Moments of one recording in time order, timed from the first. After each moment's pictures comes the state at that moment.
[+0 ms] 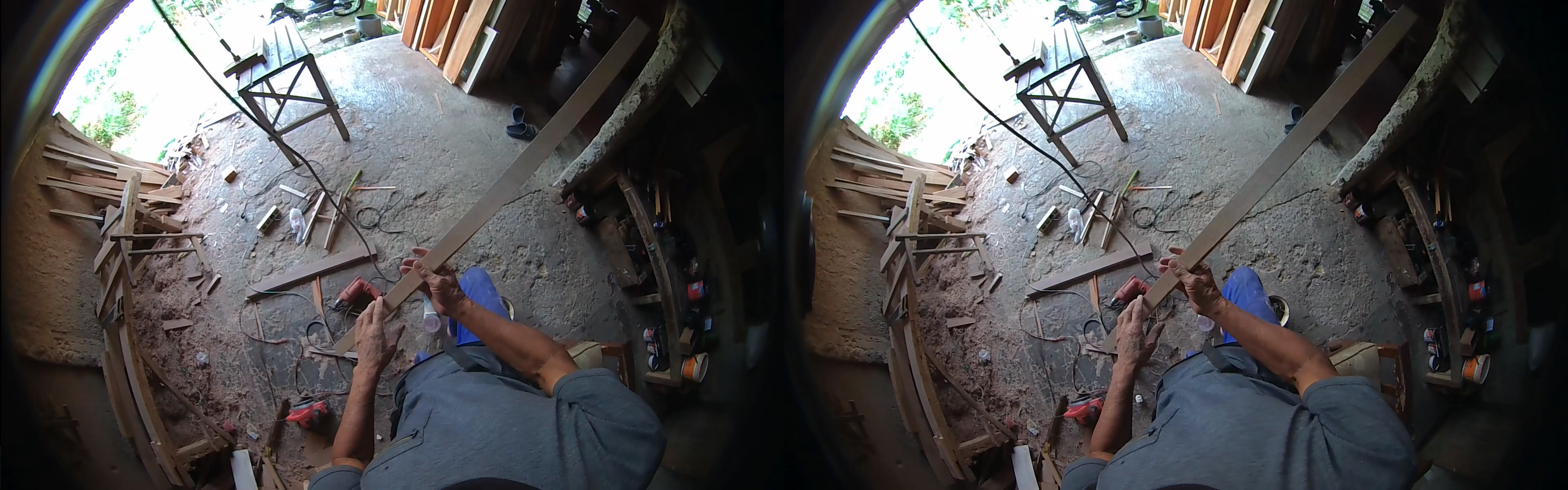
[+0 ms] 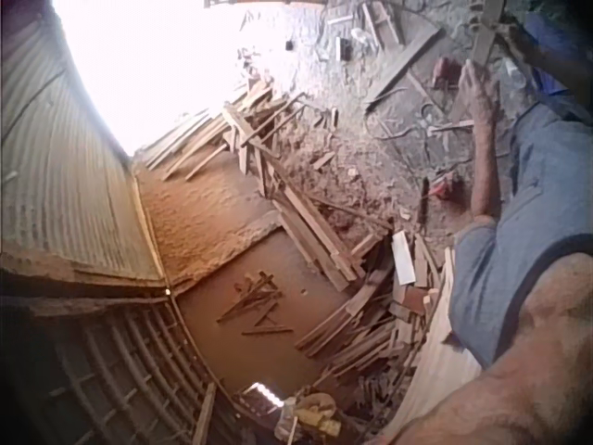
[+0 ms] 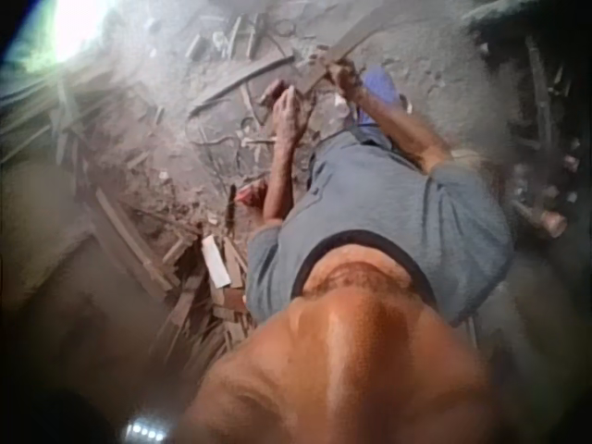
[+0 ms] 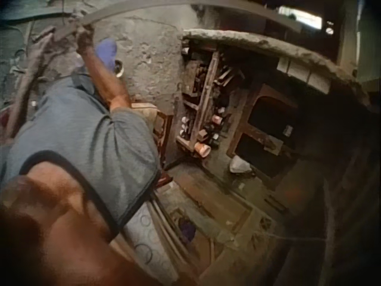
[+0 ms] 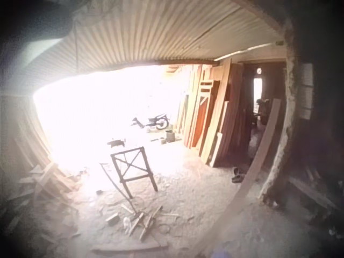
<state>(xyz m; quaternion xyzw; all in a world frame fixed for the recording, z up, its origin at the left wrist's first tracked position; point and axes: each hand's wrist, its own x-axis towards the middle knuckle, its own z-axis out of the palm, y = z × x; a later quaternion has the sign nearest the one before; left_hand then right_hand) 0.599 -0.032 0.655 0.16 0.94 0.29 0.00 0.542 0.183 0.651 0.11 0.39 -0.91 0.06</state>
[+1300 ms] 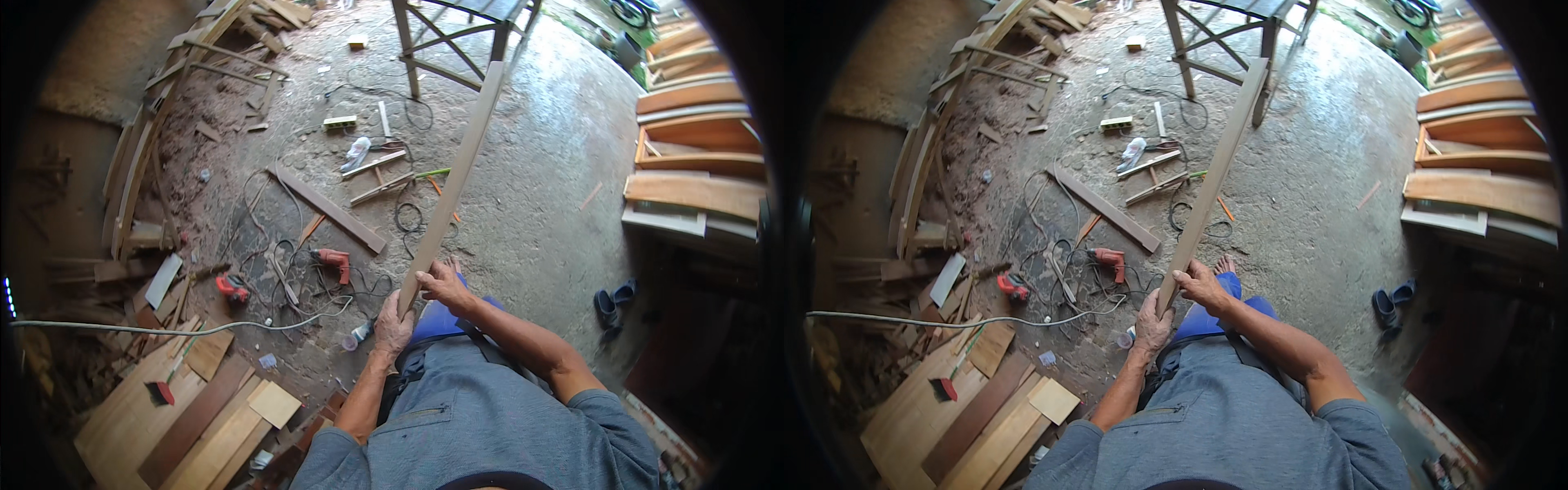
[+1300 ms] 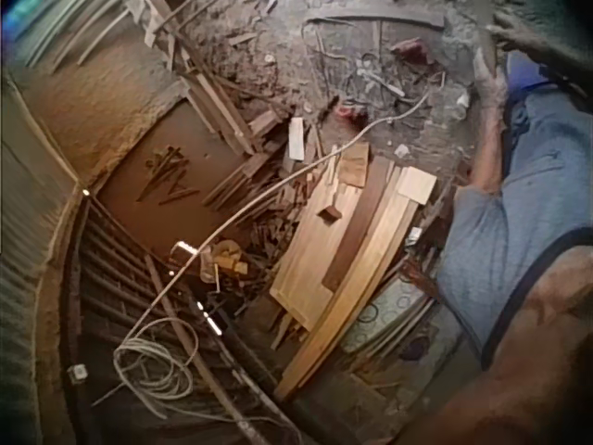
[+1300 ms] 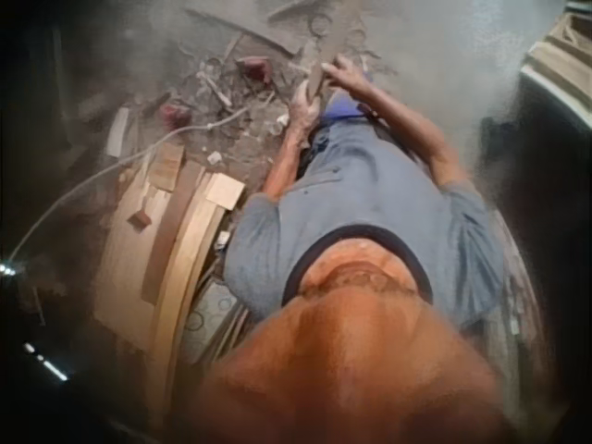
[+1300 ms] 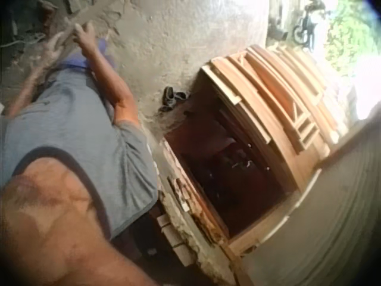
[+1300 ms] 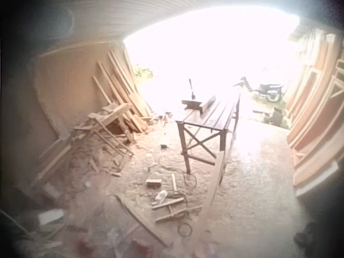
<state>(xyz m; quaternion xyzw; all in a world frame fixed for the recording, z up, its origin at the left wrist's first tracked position) 0.196 0.272 0.593 -0.36 0.80 0.47 -0.05 0.014 0.357 0.572 -0.08 0.58 -0.55 0.60</state>
